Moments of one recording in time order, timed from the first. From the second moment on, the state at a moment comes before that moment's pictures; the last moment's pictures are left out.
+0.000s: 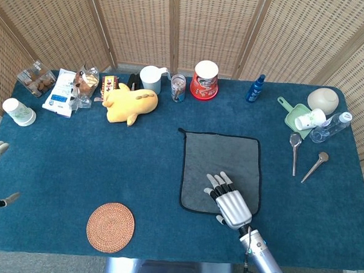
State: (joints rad) left arm -0.08 -0.85 -0.04 -1.87 1.46 1.45 -0.08; right arm 0.37 -1.65 0.04 -1.54 -1.52 1.16 -0.43
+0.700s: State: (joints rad) left arm -0.09 -0.85 -0.04 -1.87 1.46 1.44 -0.08; right arm 0.38 -1.68 0.03 -1.48 -1.53 1.20 -0.42
